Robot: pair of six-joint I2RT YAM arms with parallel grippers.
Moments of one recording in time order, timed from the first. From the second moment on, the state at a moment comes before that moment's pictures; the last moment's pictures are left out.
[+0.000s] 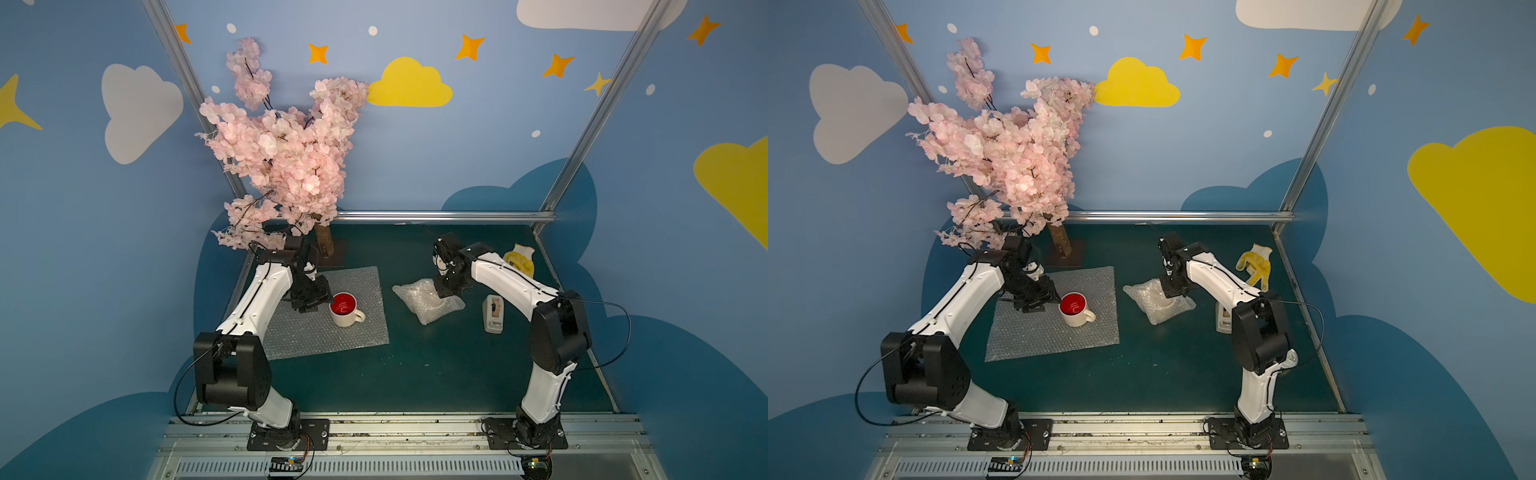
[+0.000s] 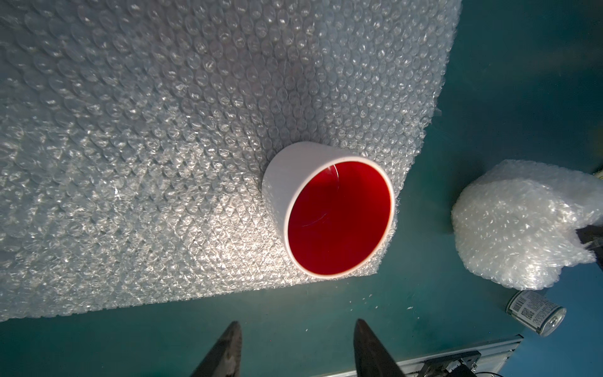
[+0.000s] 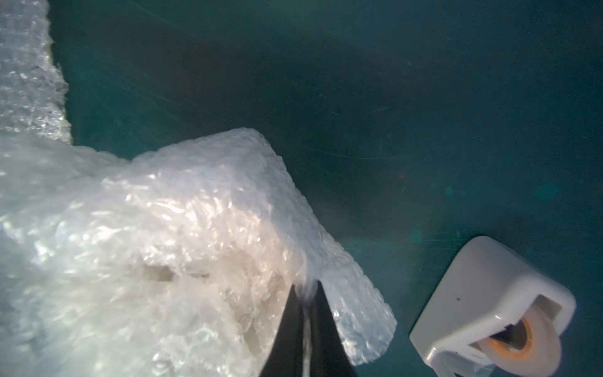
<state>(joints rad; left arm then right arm) -0.05 1.56 1.33 -1.17 0.30 -0.38 0.52 1.87 1.55 -0.98 0.08 0.16</state>
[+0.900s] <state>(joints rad) -0.07 1.56 1.34 -1.18 0.28 -0.37 0.37 1.80 1.46 -0.95 0.11 0.21</state>
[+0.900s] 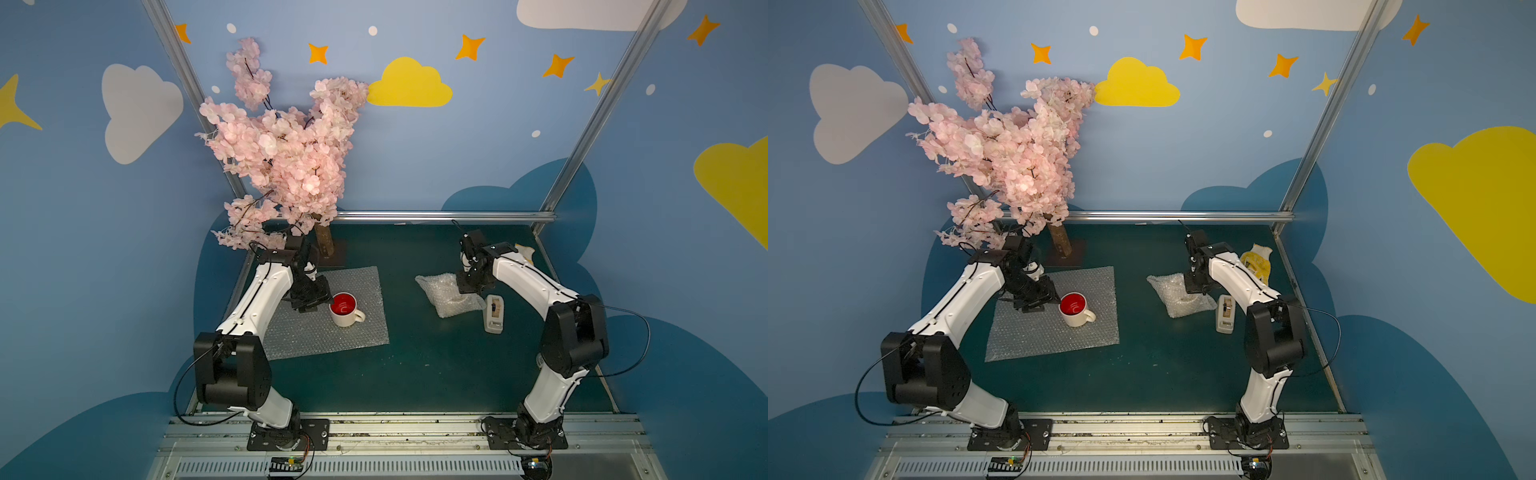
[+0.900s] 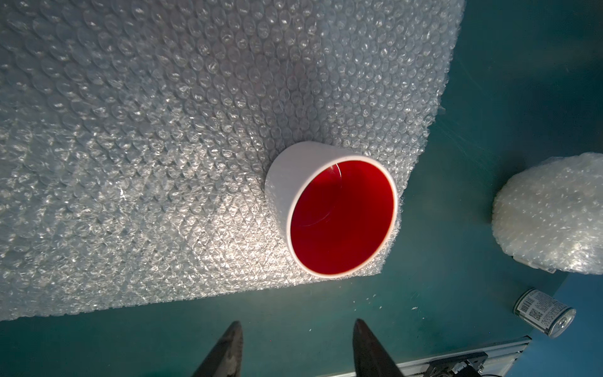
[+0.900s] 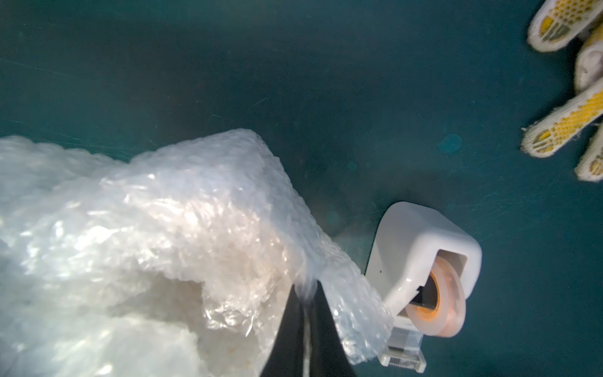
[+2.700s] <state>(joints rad) -0.58 2.18 2.17 -1.20 0.38 -0.55 0.41 1.51 1.17 -0.66 -0.31 0.13</state>
